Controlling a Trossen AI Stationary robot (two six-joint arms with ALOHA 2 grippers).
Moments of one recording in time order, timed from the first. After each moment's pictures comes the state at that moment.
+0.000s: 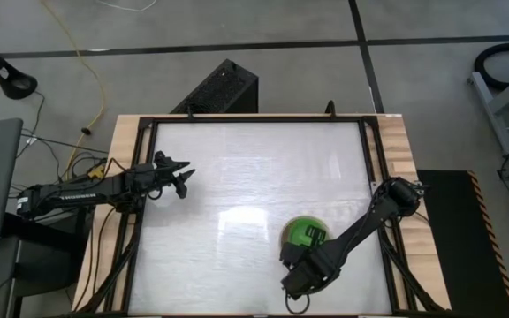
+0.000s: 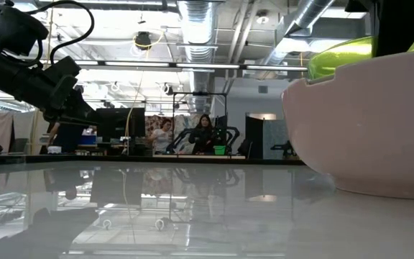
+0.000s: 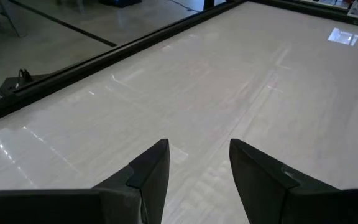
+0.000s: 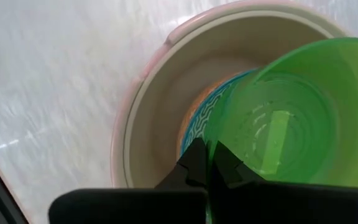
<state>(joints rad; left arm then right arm) 0.25 0.35 0.03 0.02 -0.37 -0.18 0.66 1.96 1.72 -1.30 0.29 0.99</state>
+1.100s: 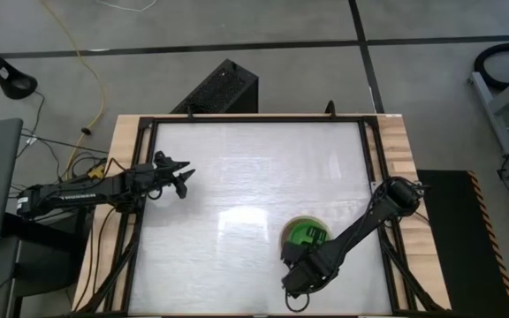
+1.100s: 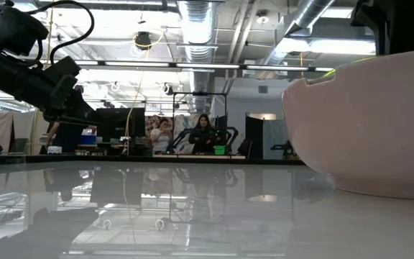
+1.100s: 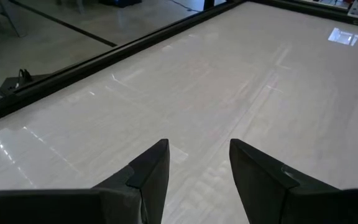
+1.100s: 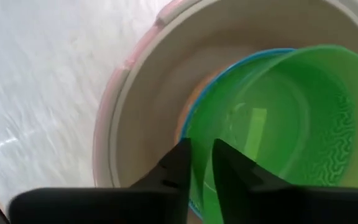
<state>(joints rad) 0.25 0.35 0.03 0.02 -0.37 -0.18 0.66 1.96 1.66 -1.26 0.26 1.01</state>
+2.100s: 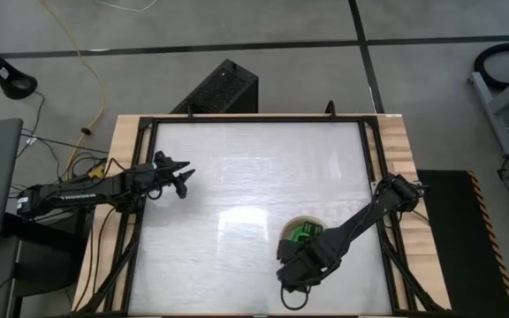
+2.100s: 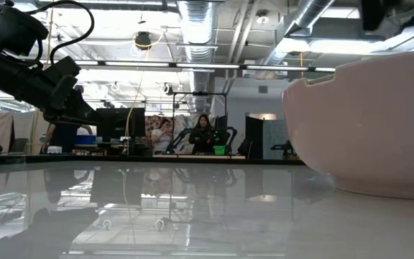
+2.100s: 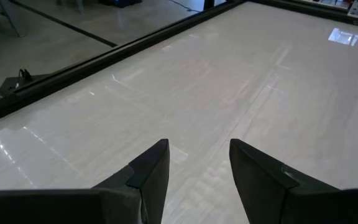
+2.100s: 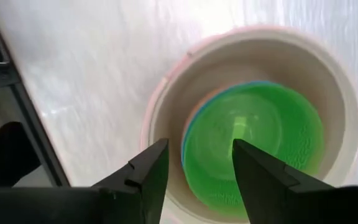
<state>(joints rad) 0.25 0.35 0.03 0.02 -0.37 -0.18 0.61 1.95 1.87 -1.40 0.18 0.88</state>
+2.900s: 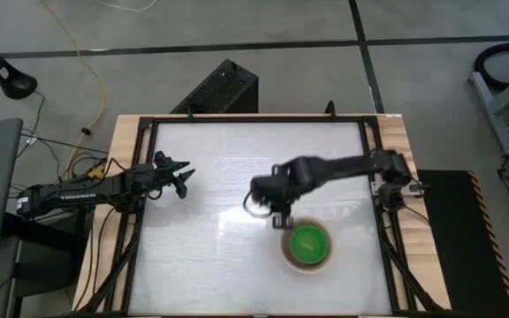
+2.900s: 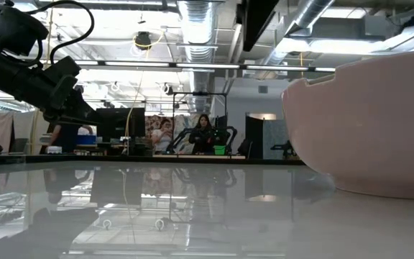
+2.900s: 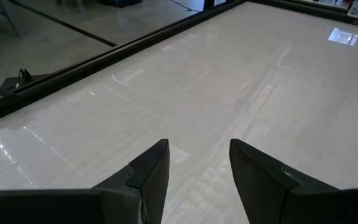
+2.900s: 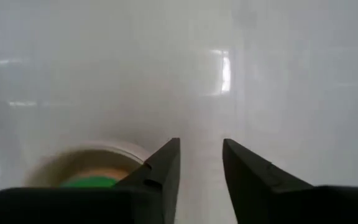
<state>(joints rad) 0.25 0.35 0.03 0.02 -0.37 -0.18 0.18 1.88 1.96 -1.34 0.07 0.17</state>
